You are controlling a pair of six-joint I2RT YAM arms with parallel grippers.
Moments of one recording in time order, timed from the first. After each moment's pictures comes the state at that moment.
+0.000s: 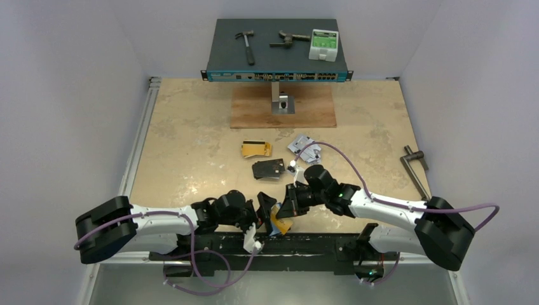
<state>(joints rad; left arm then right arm) -1.11 1.16 0.26 0.29 0.28 1.43 0.88 1.16 0.46 0.02 -0.49 0.79</state>
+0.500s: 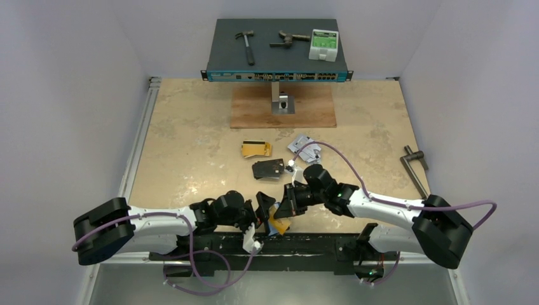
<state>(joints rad) -1.11 1.13 0.24 0.30 0.27 1.42 0.89 1.19 0.46 0.07 -0.52 0.80</state>
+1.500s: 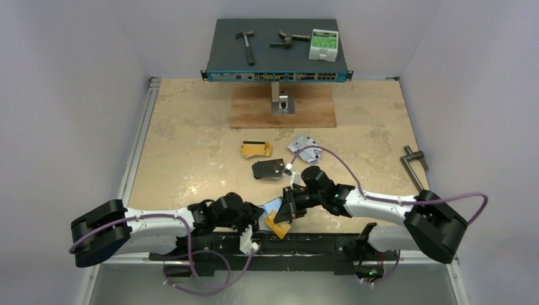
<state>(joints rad) -1.11 1.11 0.22 0.20 0.24 1.42 0.89 1.29 0.45 0.14 -0.59 0.83</state>
